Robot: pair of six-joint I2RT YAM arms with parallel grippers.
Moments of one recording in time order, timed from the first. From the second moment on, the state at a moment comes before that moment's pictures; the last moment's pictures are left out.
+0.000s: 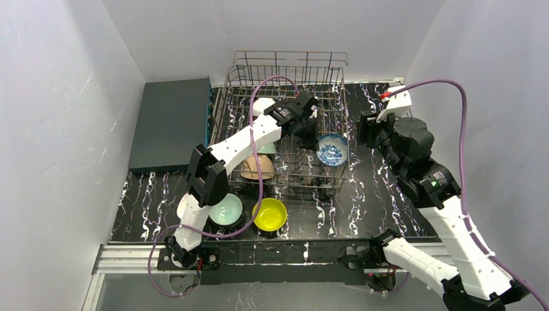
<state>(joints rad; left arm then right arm) -0.83 2.12 2.04 -0.85 0.15 -0.68 0.53 0.84 1.19 -0.55 0.33 0.03</state>
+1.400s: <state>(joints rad) -0.62 1.06 0.91 0.02 0.23 -0.66 0.53 1.07 1.01 -0.06 -0.62 0.63</state>
